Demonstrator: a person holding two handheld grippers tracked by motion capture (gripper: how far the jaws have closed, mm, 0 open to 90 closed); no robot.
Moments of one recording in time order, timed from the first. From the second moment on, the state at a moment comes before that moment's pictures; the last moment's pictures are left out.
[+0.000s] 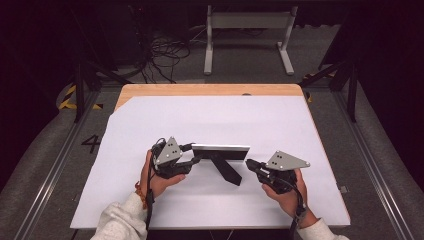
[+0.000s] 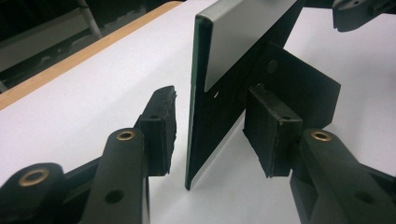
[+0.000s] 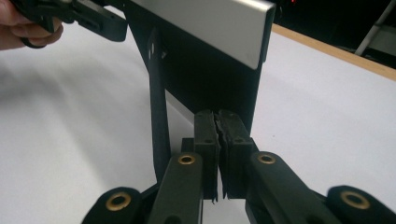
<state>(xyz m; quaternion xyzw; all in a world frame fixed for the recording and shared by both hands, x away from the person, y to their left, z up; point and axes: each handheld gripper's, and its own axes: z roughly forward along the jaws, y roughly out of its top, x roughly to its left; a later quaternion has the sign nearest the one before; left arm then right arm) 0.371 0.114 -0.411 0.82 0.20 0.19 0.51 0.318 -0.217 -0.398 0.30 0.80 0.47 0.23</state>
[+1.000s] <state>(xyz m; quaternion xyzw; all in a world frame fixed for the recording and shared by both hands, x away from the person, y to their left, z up) 0.362 0.118 -0.406 0.82 0.20 0.18 0.51 0.330 -0.204 -0.393 0.30 0.79 0.48 0.26</state>
